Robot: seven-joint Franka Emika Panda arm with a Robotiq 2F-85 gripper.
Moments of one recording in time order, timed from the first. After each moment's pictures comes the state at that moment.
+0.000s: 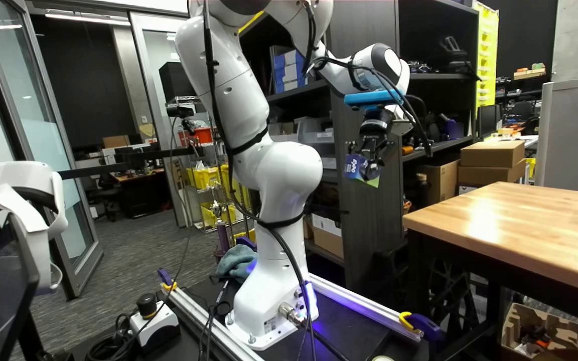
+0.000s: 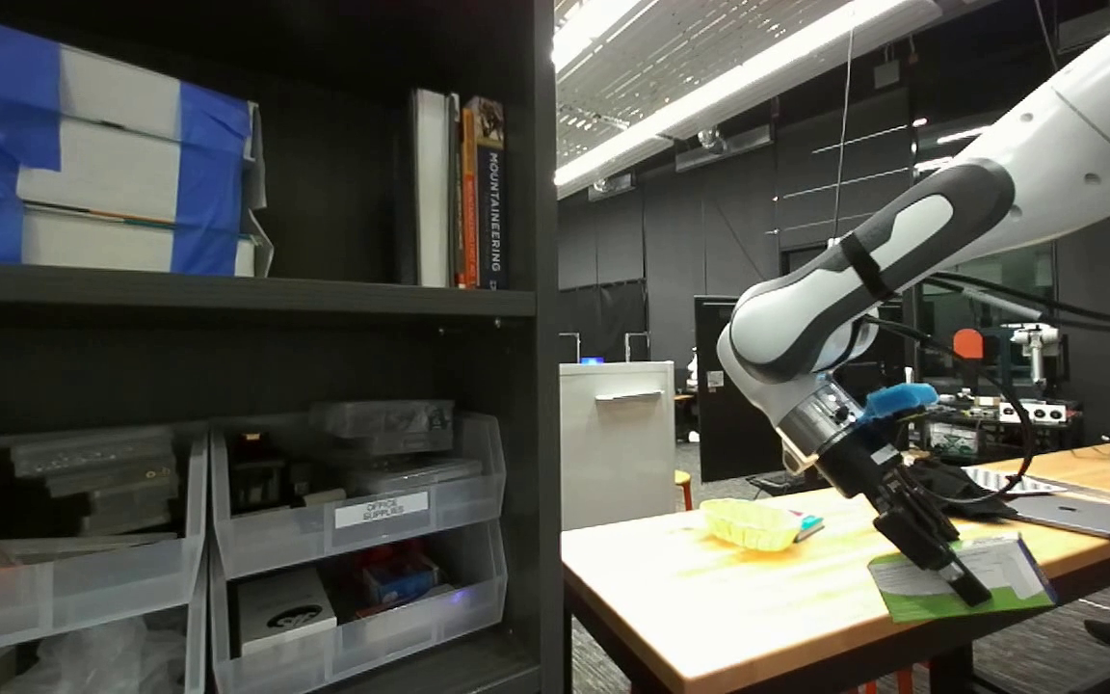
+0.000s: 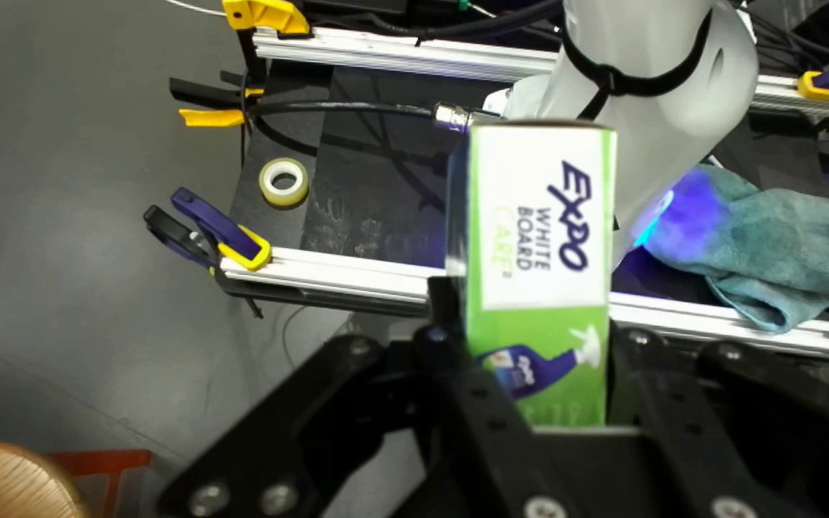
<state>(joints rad) -0.09 -0.44 -0.15 -2.50 -0.23 1.34 -0.27</state>
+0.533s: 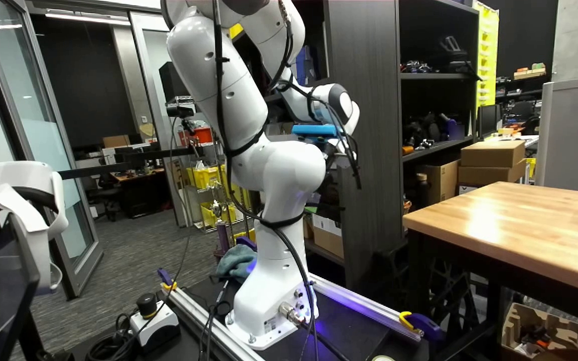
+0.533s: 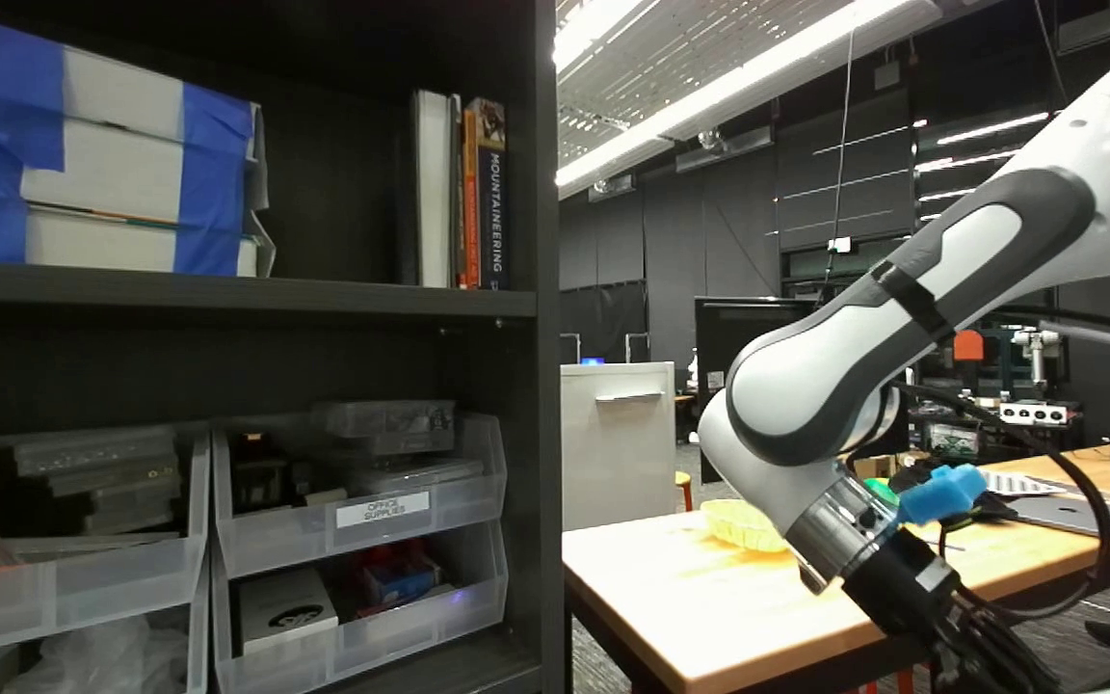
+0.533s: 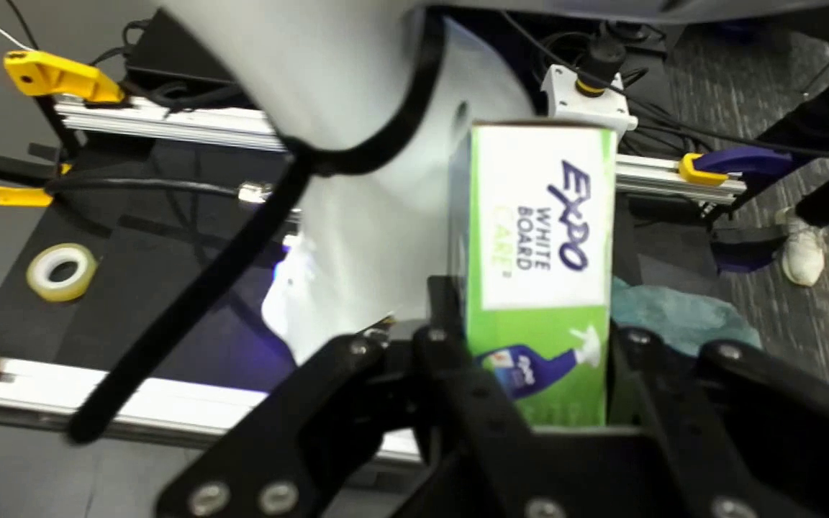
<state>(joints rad) 0.06 -0.53 0.04 -2.79 0.09 1.35 -0.05</state>
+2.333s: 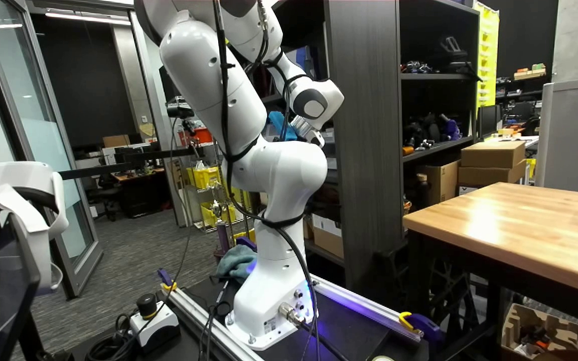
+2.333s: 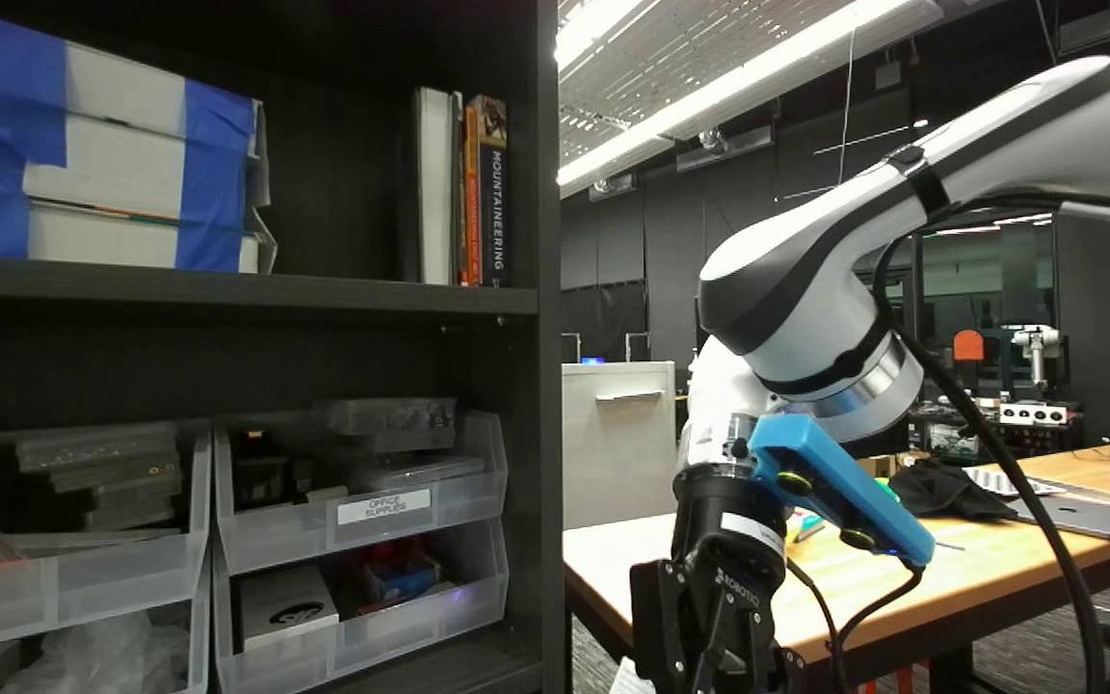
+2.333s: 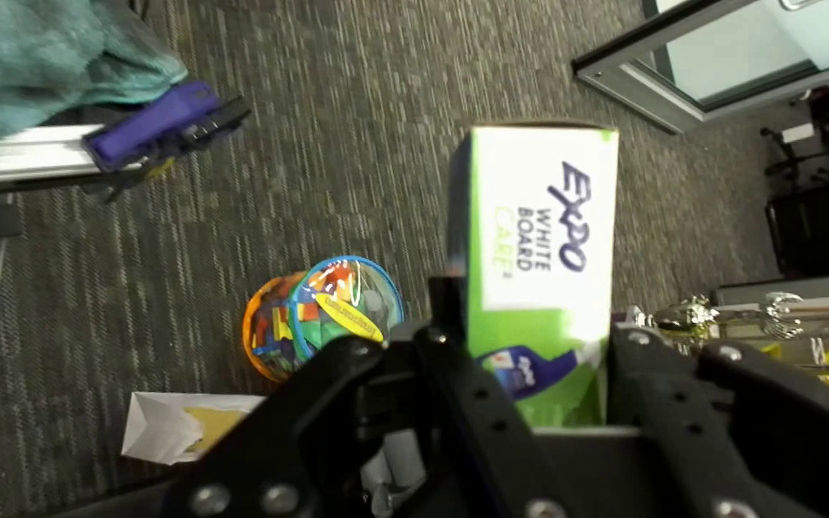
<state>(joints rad) 0.17 -0.64 0.17 -2.77 0.99 1.83 0.04</state>
